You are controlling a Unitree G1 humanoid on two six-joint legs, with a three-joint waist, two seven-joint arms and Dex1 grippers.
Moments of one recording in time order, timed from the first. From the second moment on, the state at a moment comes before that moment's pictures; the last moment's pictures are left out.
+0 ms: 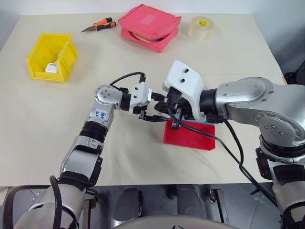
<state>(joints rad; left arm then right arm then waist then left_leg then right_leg) -0.91 0.28 -0.16 0.72 -0.16 -0.30 -1.34 -0.99 -0.59 0.22 -0.59 0.75 1.49 0.47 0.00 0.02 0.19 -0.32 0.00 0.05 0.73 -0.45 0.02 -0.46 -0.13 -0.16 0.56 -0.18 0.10</state>
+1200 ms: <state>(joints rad) -0.83 0.42 0.20 0.52 -0.32 -0.07 -0.91 -0.33 -0.78 -0.23 -0.37 0.72 0.62 1.04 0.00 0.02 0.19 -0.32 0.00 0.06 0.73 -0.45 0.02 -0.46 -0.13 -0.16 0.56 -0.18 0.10</state>
